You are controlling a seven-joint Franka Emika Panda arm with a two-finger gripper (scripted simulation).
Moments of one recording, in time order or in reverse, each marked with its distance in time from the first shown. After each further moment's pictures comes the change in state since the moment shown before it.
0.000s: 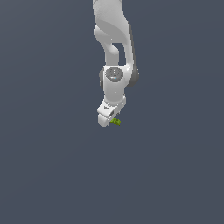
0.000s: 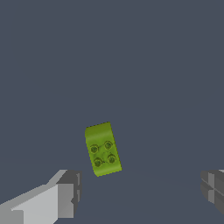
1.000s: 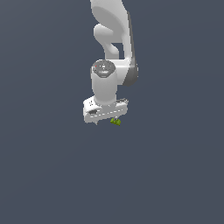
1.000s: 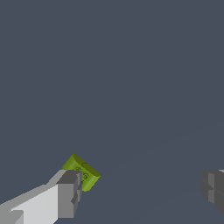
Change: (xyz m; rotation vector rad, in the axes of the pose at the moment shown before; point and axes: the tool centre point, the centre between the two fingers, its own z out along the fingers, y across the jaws) arm 0.003 0.064 -0.055 -0.002 -0.005 0.641
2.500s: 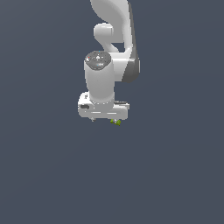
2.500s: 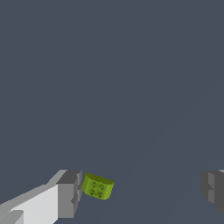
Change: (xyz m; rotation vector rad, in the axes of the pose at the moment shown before) arm 0.023 0.014 -0.039 0.018 0.003 0.366
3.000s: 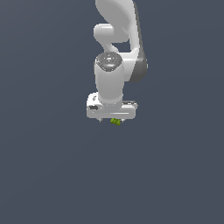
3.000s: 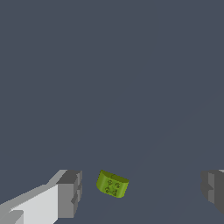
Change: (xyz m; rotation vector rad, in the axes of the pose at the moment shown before) arm -0.004 -0.032 0.003 0.015 -0.006 -0.037
